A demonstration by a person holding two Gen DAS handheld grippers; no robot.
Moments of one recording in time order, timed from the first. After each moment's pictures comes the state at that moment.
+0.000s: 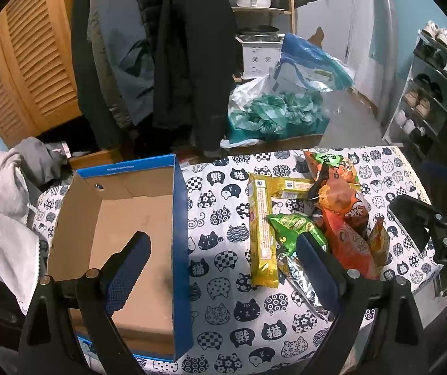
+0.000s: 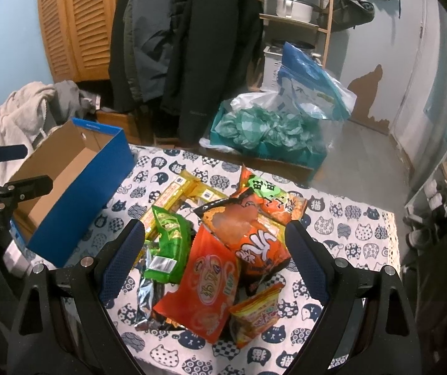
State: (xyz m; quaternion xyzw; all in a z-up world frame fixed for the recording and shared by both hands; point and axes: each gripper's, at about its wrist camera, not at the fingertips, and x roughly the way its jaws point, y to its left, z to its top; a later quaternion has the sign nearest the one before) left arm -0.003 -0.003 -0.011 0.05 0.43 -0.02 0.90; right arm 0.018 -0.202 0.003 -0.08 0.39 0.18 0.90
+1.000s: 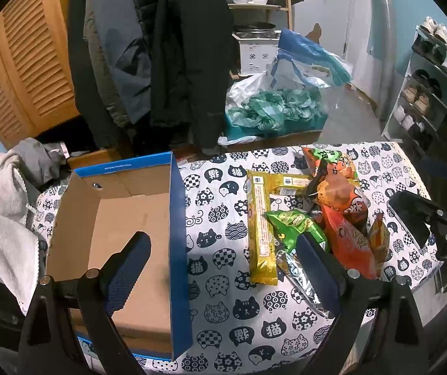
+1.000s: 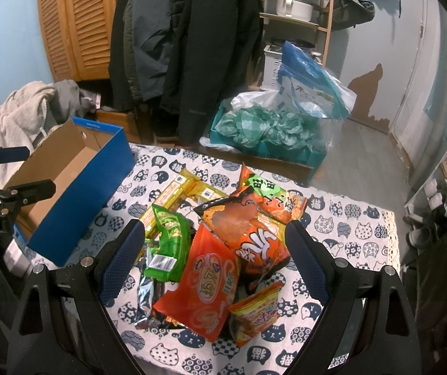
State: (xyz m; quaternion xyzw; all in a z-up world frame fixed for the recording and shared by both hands) left arm -0.005 -0.004 -0.013 0.05 0.43 -0.02 0.90; right arm 0.018 -0.202 0.003 -0.08 0.40 0.18 0.90
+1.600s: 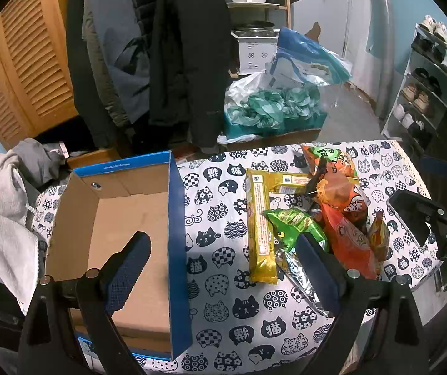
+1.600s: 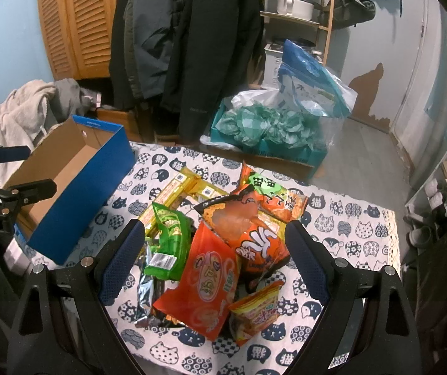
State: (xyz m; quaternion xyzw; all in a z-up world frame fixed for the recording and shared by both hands) left arm -0.003 -0.005 -0.012 0.05 0.44 -0.02 0.90; right arm 0.018 -0.201 0.003 -0.08 0.40 0.18 0.90
